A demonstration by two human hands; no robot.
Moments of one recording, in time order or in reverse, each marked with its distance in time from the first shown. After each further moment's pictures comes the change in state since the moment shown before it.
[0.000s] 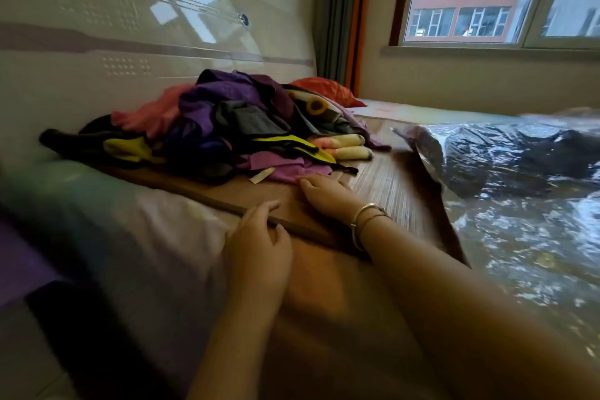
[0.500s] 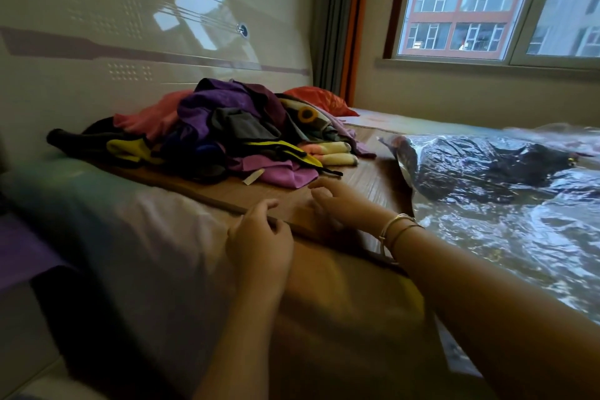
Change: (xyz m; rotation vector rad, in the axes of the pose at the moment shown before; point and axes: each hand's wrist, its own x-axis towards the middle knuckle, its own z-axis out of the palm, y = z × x) left_hand -0.020 0.027 0.012 -0.058 0.042 -0.091; right_hand -0.060 0.016 -0.036 0.174 0.011 -0.037
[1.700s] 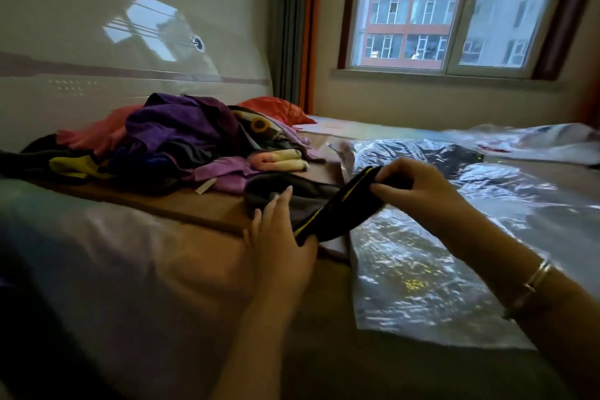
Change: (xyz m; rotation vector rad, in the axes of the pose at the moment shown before) left_hand -0.056 0.053 0.038 0.044 -0.205 0.326; right_hand -0.177 -0.004 -0.121 0.308 0.462 -0.003
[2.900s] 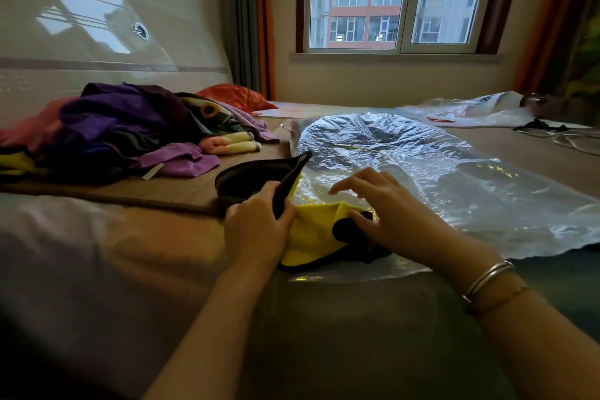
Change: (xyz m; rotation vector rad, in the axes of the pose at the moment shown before) left_hand -0.030 0.028 0.042 0.165 0.087 0.286; right_hand -0.080 0.057 -0.054 -0.668 -0.166 -0.276
